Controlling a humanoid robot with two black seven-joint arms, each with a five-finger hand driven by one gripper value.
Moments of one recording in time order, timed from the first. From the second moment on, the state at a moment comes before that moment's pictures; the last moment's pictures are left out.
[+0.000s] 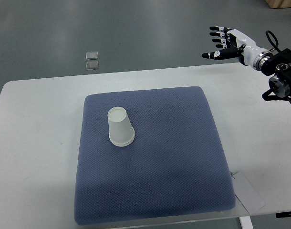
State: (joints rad) left arm -0.01 0.00 -0.05 -0.20 0.05 0.10 -0.04; right arm 0.88 -0.37 0.77 0.69 -0.71 0.10 0.08
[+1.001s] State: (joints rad) left arm -0.01 0.00 -0.05 -0.20 0.05 0.10 -0.04; right arm 0.75 -0.31 0.76 0.73 -0.34 0.21 0.09
